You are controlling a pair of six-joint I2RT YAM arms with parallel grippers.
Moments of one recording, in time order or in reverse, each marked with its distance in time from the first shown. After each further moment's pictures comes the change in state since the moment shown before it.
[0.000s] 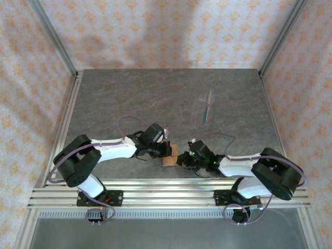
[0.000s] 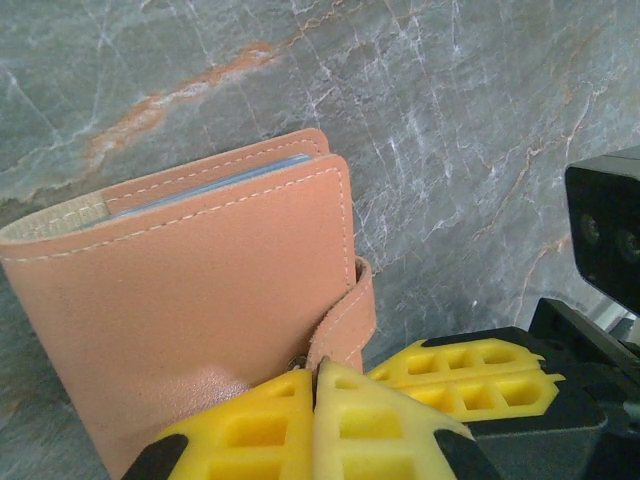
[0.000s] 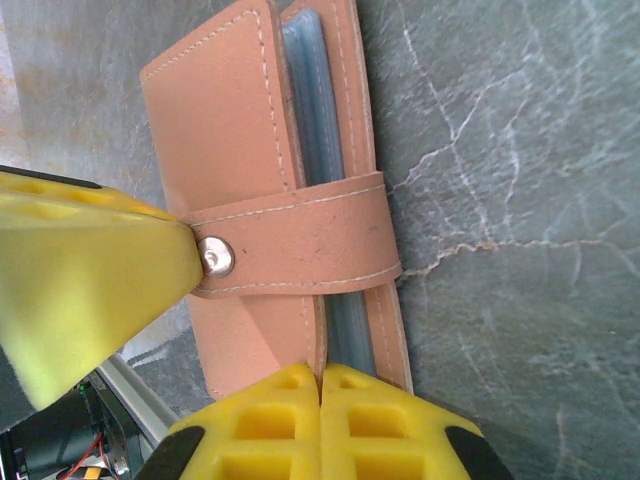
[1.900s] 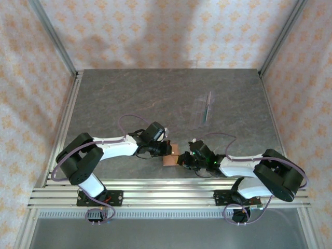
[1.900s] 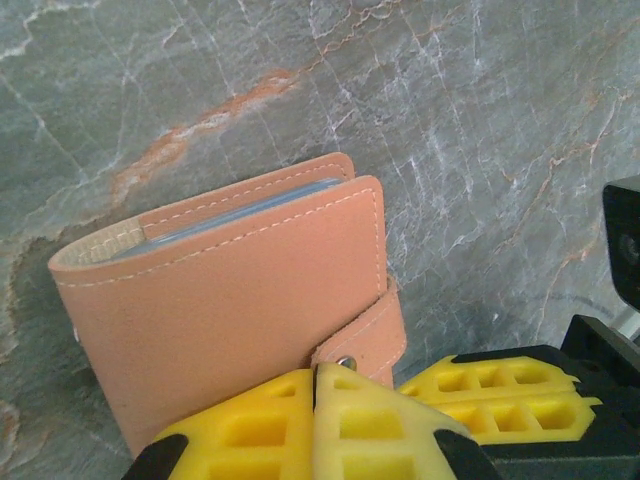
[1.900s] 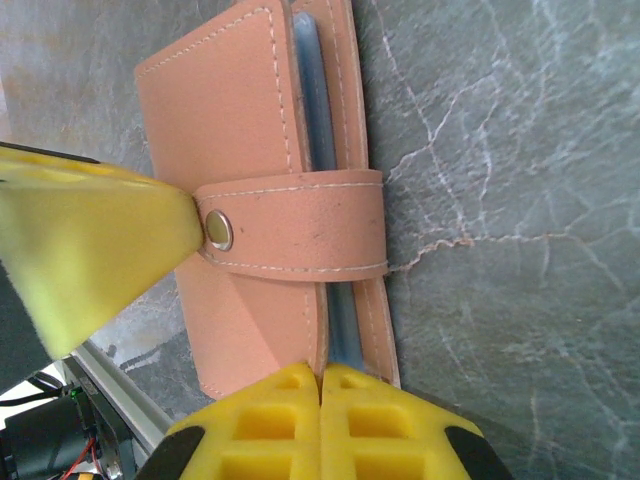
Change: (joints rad) left arm 0.014 0.027 0.035 -0.038 -0.006 0.042; right arm 0.000 -0.023 0.007 -0.049 0.015 -0.002
